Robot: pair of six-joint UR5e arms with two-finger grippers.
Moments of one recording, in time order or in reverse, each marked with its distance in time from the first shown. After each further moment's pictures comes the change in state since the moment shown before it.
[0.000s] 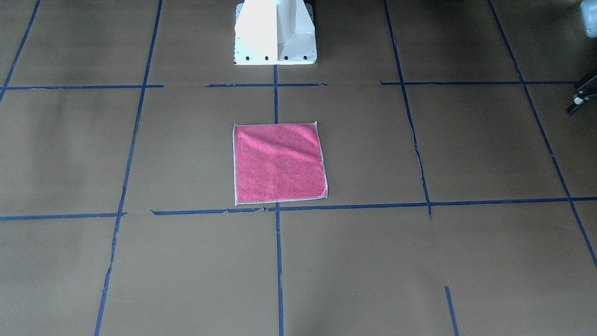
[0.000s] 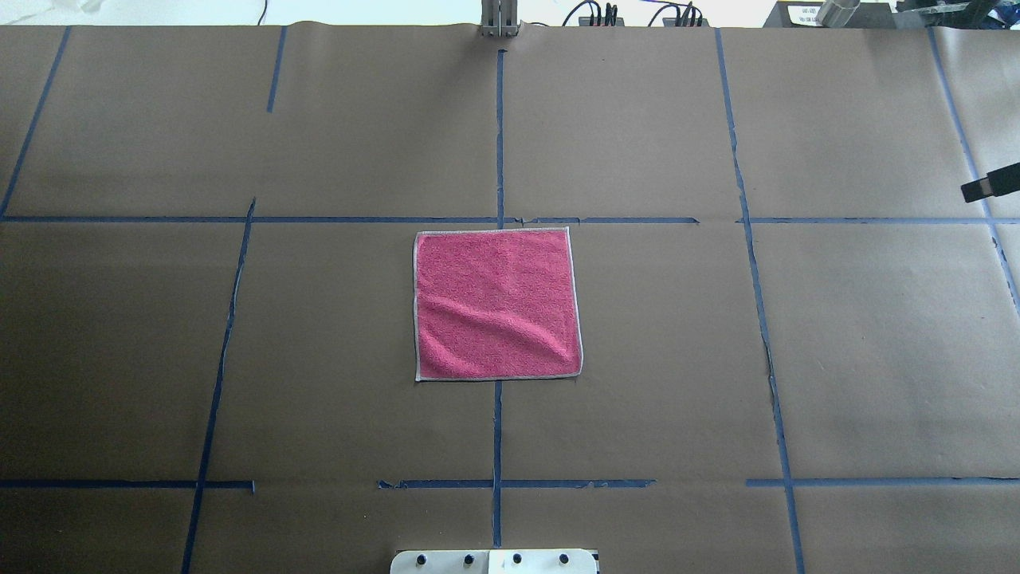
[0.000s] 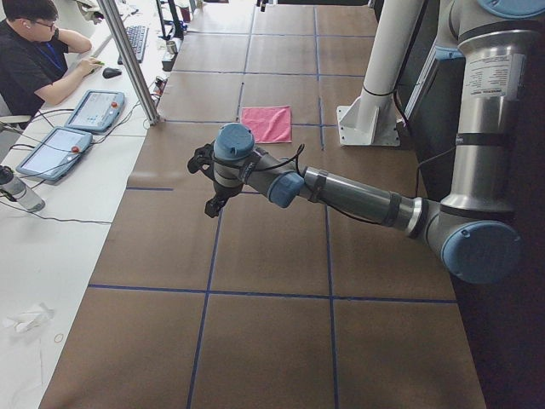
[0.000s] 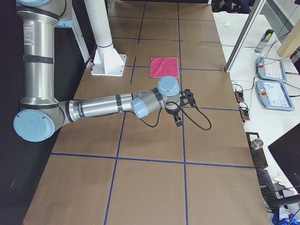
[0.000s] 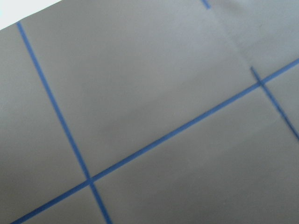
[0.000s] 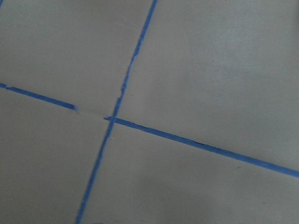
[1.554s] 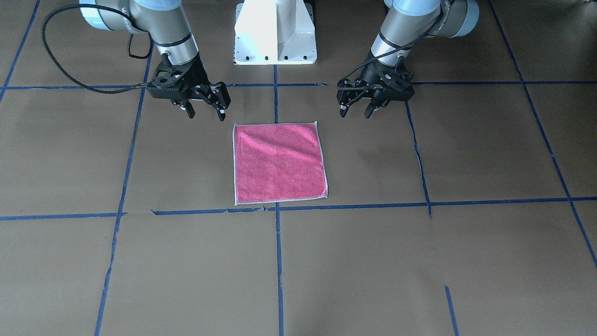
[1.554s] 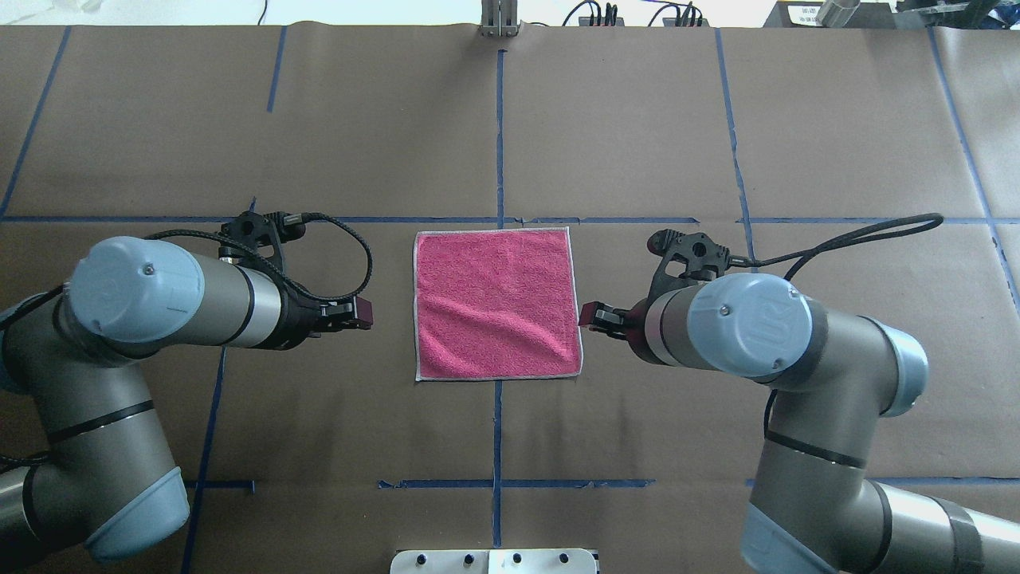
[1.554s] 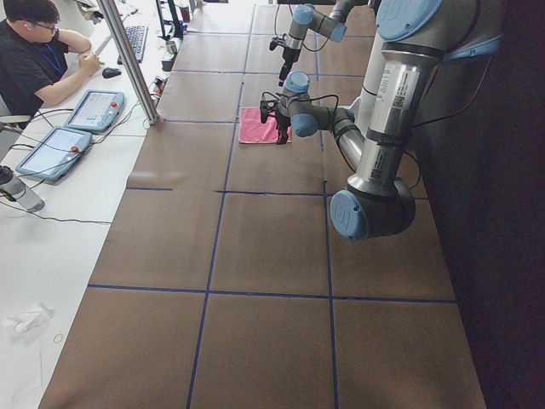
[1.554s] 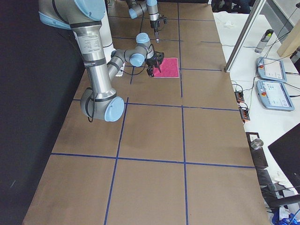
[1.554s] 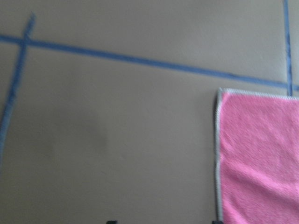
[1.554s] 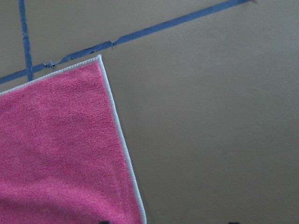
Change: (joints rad) left arm 0.859 -0.282 -0.131 -0.008 0.658 -1.349; right arm -0.884 0.381 0.060 -0.221 -0.796 1.172
